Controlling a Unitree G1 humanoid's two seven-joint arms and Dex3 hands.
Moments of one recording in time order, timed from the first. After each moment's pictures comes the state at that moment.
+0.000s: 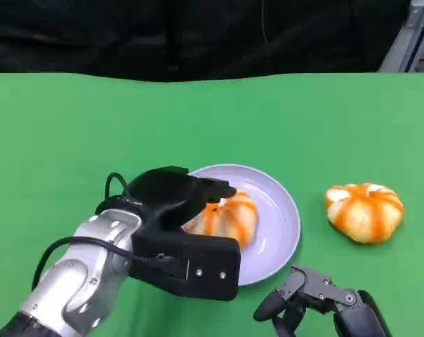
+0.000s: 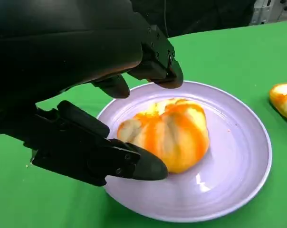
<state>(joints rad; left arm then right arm) -0.42 0.27 -0.51 0.12 0.78 0.05 -0.31 0.41 -0.01 0.32 -0.25 -0.32 -0.38 -0.08</state>
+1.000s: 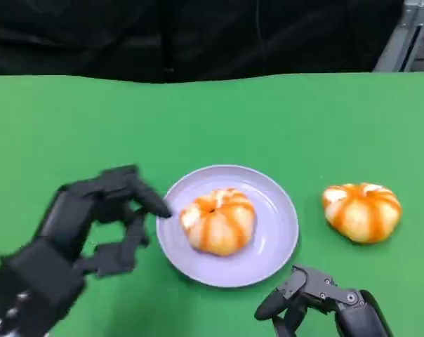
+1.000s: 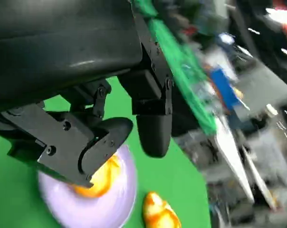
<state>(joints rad) 0.11 0.17 -0.02 -0.28 0.00 -0.05 -0.15 0.41 -0.01 0.33 -0.27 -0.33 -0.35 -0.08</state>
